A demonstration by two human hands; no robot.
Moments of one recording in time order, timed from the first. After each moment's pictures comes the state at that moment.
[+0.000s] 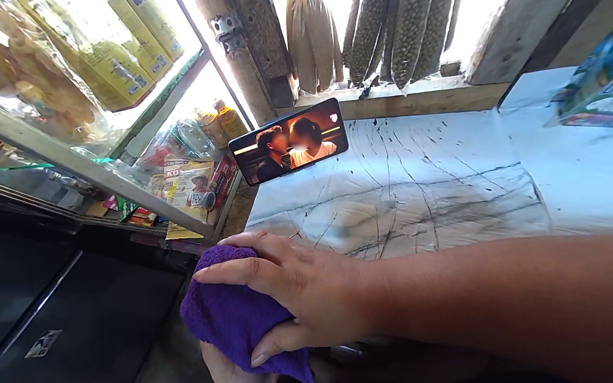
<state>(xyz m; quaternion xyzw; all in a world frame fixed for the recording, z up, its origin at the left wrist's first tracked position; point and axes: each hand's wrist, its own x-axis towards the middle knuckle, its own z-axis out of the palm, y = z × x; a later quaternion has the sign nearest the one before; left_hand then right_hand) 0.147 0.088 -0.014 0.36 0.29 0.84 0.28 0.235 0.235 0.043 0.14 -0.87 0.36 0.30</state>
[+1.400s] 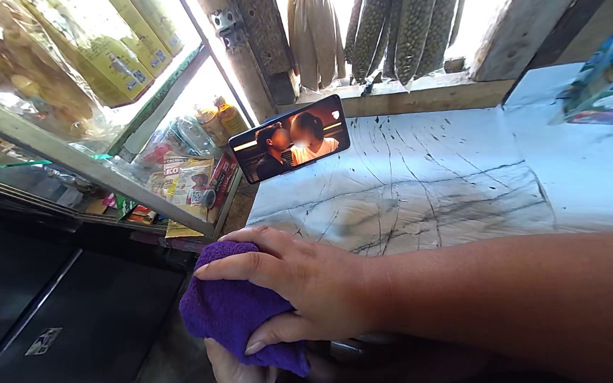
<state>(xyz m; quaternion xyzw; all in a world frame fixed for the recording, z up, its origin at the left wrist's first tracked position) 0.143 0.084 -0.026 0.35 0.32 0.84 0.25 0.232 0.239 0.041 0.16 -0.87 0.35 0.32</state>
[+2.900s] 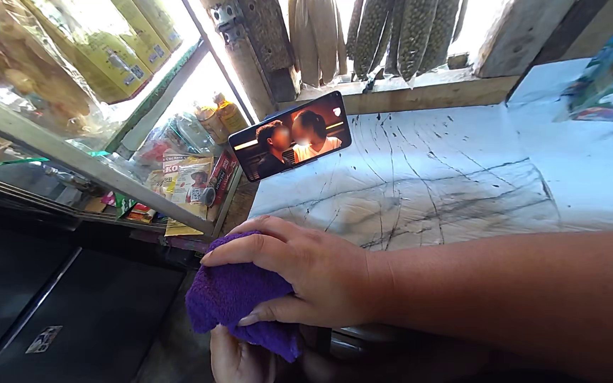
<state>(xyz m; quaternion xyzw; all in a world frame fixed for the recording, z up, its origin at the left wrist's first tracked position) 0.143 0.088 -0.017 0.35 0.38 0.82 0.24 0.232 0.241 0.045 0.12 -0.85 0.35 0.36</state>
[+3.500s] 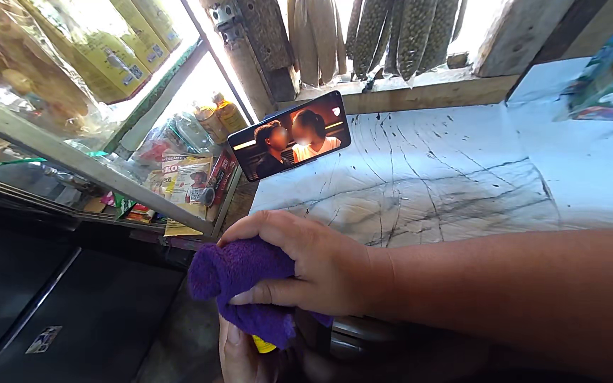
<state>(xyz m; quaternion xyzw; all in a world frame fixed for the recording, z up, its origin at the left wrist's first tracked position) 0.137 0.086 -0.027 0.41 0.39 0.79 0.25 0.234 0.244 0.052 0.07 -0.82 0.45 0.35</state>
